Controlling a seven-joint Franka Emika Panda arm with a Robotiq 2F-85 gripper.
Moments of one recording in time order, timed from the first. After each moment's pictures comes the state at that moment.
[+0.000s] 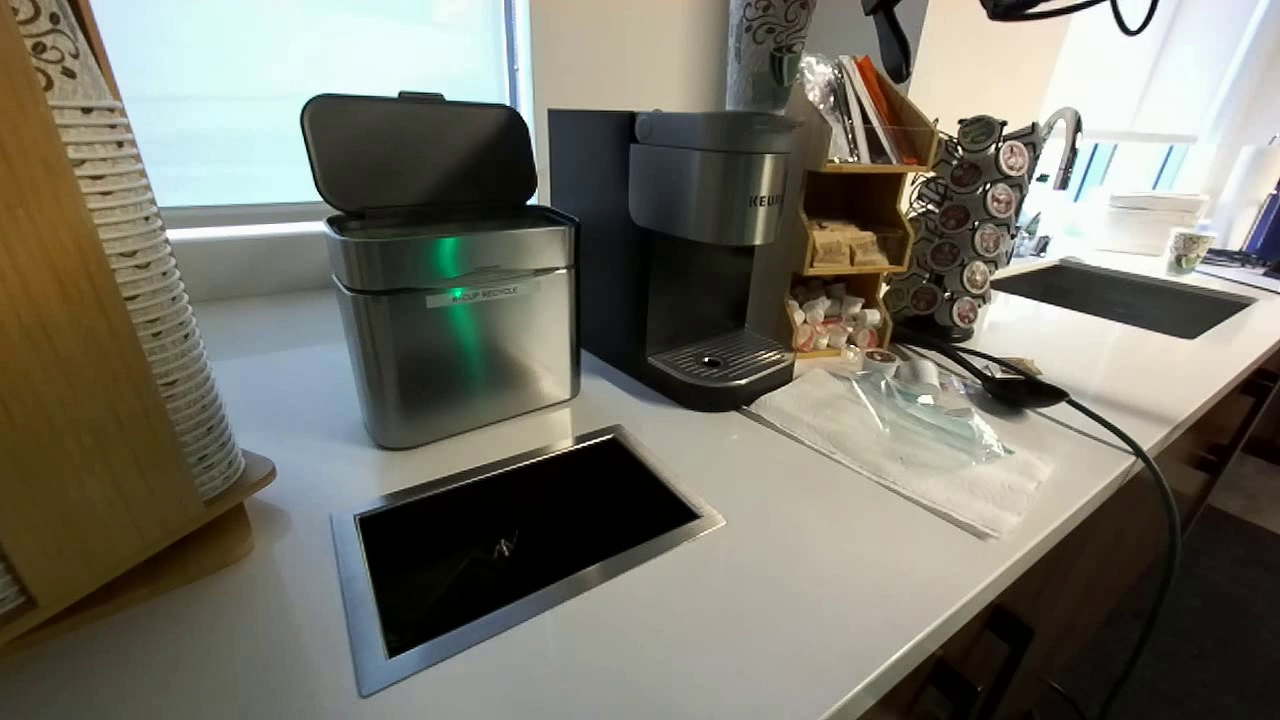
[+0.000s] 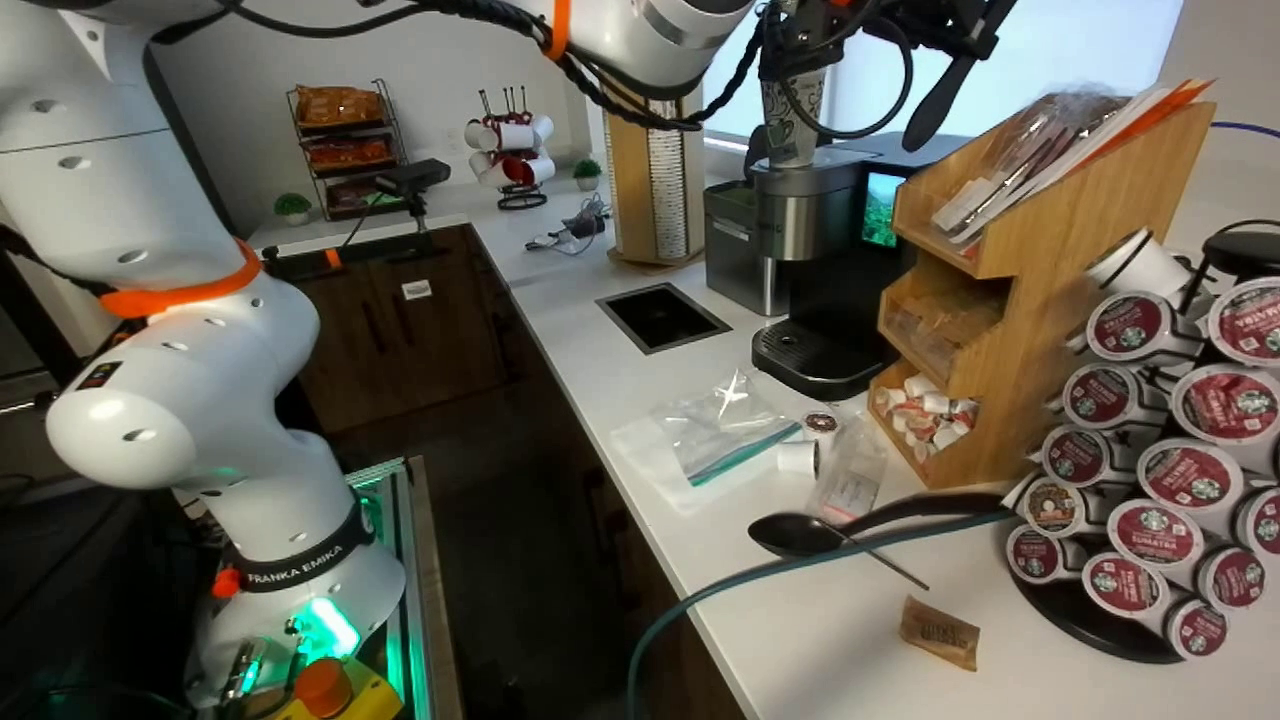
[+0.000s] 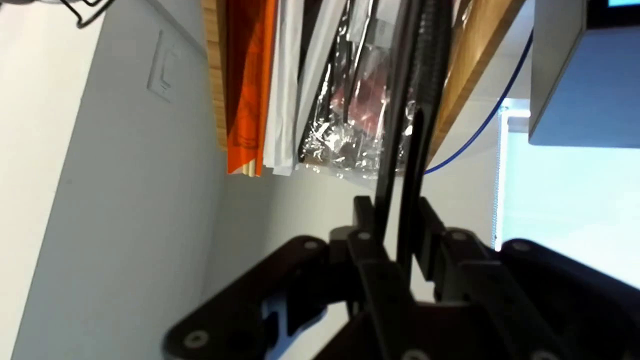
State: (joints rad) arm -0.33 -0.03 0.09 -1.93 -0.50 2.95 0.38
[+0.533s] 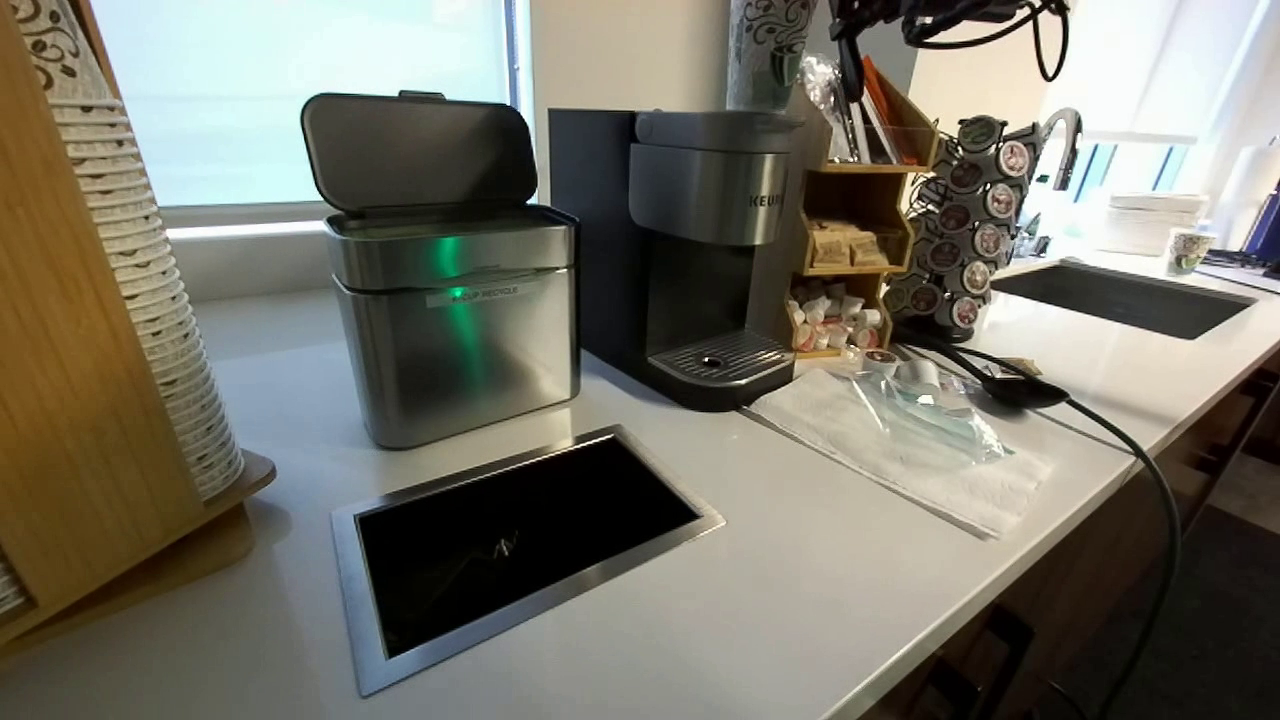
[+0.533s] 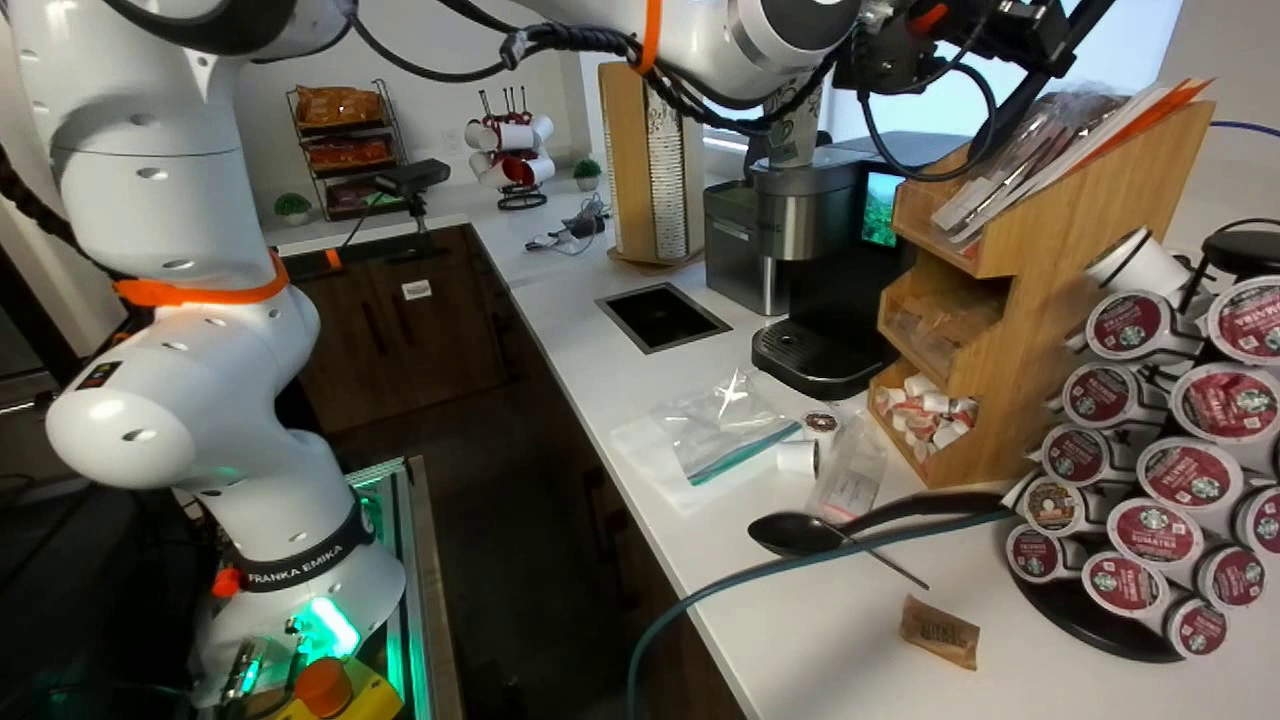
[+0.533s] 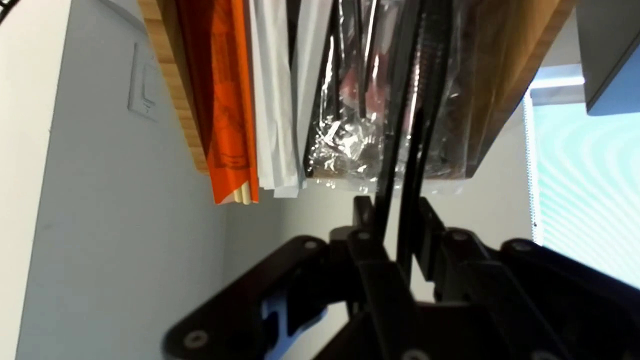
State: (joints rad) arm -0.33 0.21 0.08 -1.68 -0.41 2.95 0.39
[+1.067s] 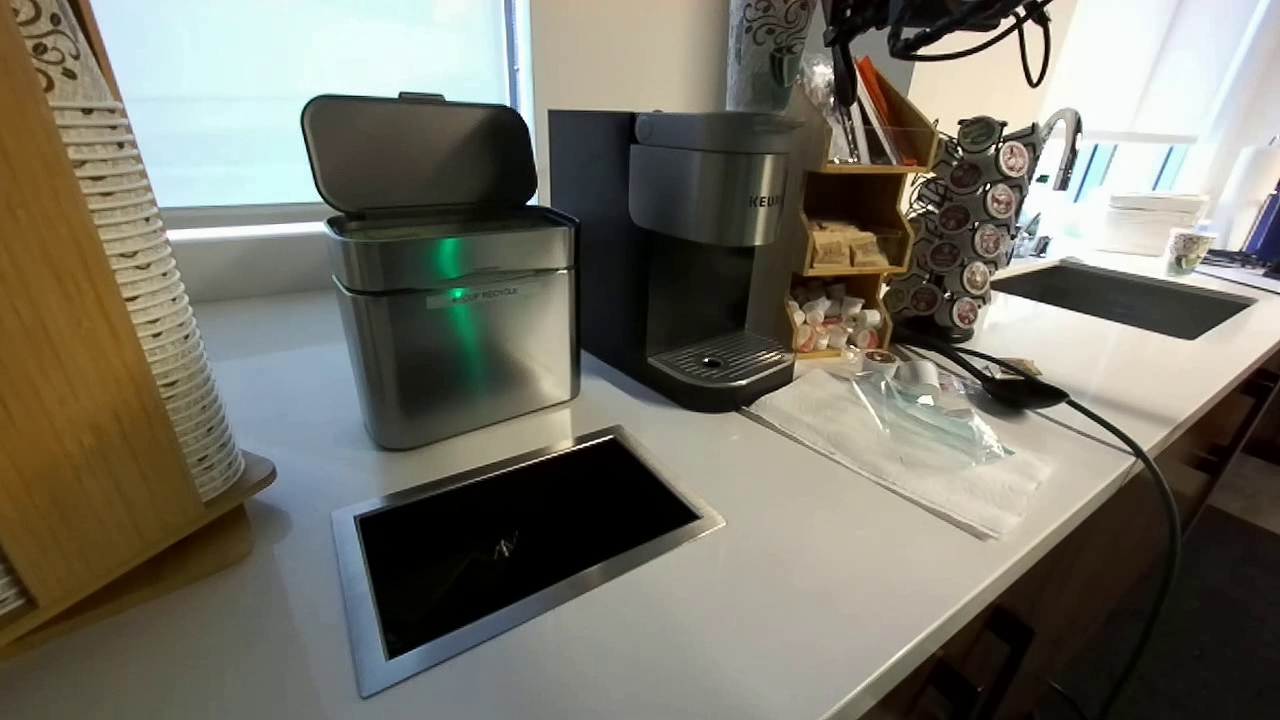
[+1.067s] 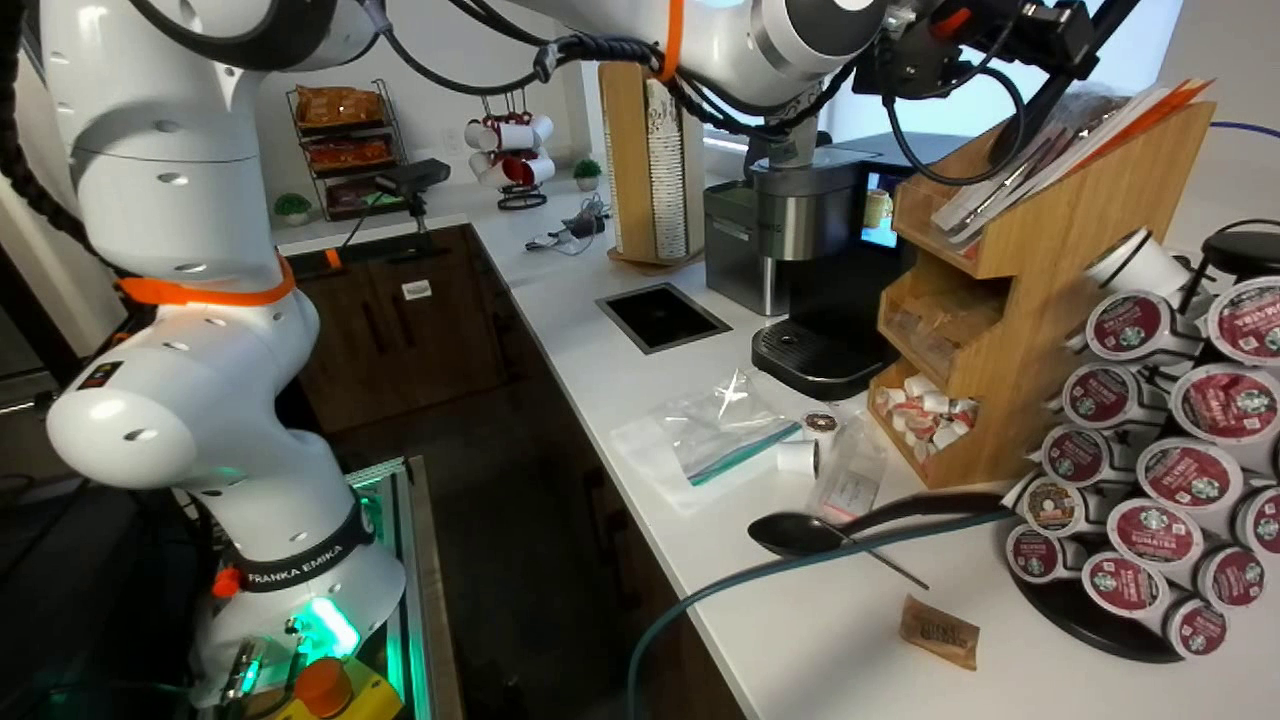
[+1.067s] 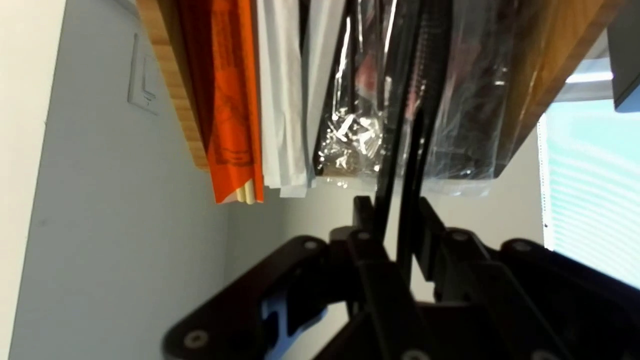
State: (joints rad) arm -0.32 0.27 0.07 -1.61 -0.43 2.95 0.39
